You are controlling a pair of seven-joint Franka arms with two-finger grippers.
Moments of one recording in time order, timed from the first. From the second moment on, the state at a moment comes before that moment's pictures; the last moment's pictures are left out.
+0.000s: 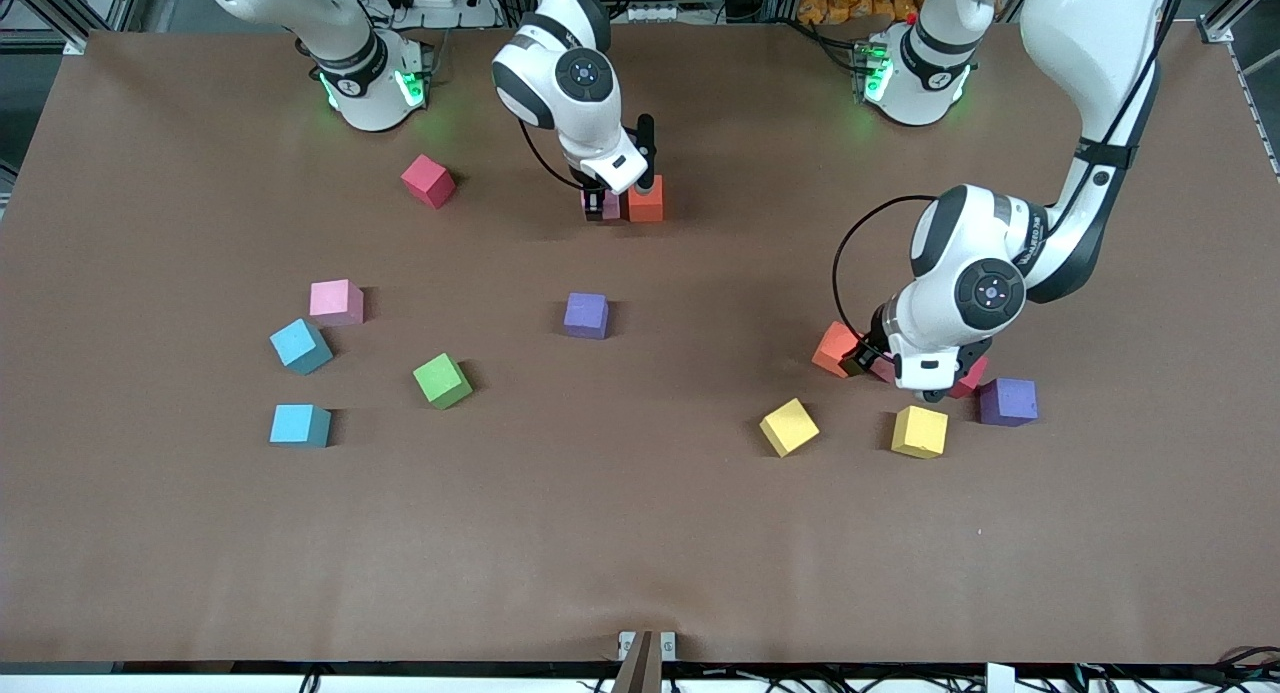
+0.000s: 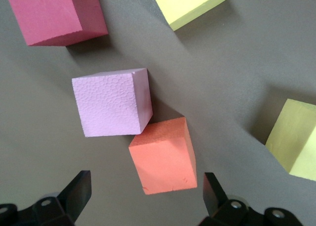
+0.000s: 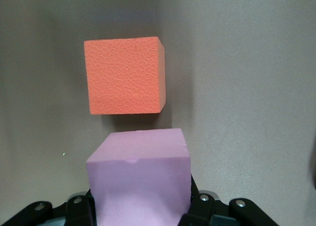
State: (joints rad) left arm -0.09 0.40 -0.24 -1.93 0.01 2.17 -1.11; right arm 0.91 0.28 0.09 -2.22 0.08 2.39 -0.63
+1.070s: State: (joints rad) left arm -0.09 0.42 -0.25 -2.05 0.01 2.34 -1.20; right arm 0.97 0.33 0.08 -2.22 0.08 2.46 -0.56
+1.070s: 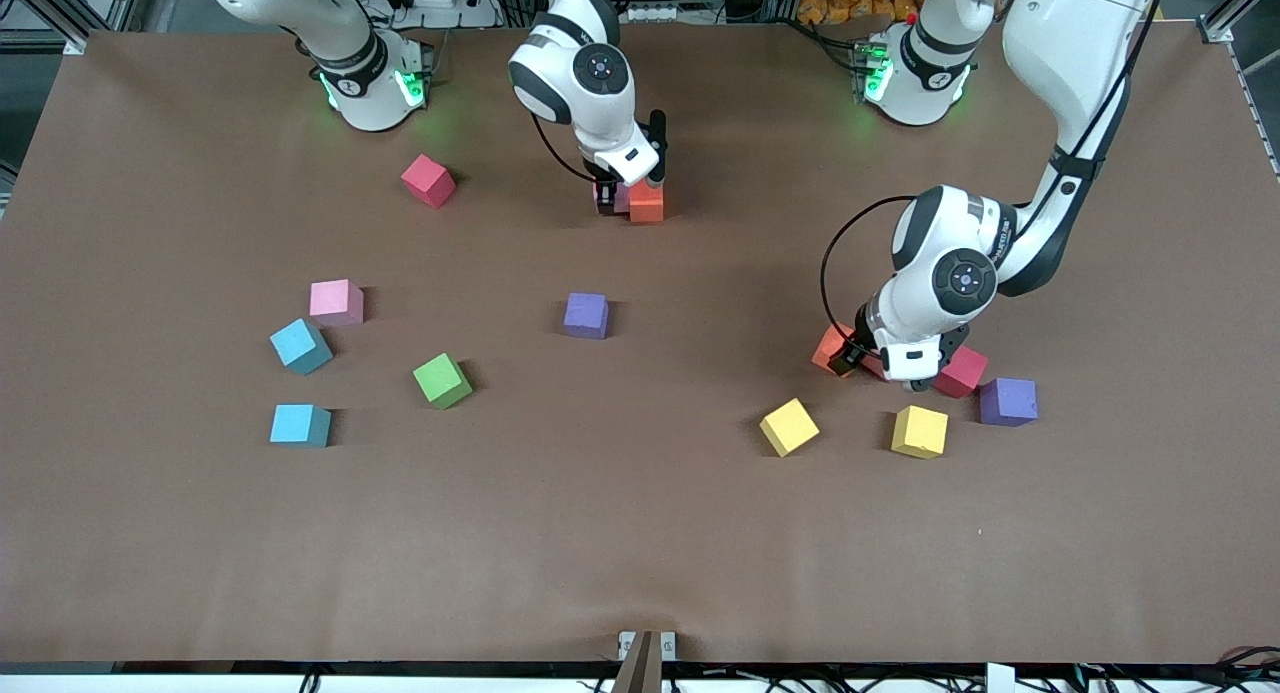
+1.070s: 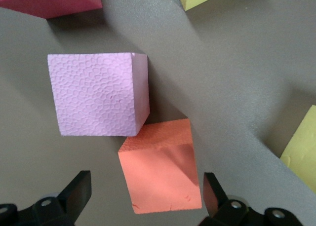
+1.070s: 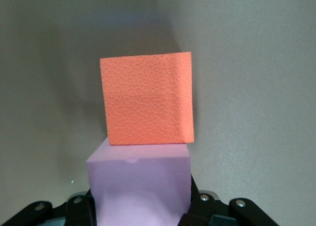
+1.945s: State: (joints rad) left arm -0.10 0.46 -0.25 -2.05 0.01 2.40 -1.28; right arm 0.97 0.38 0.08 -2.22 0.08 2.52 -0.56
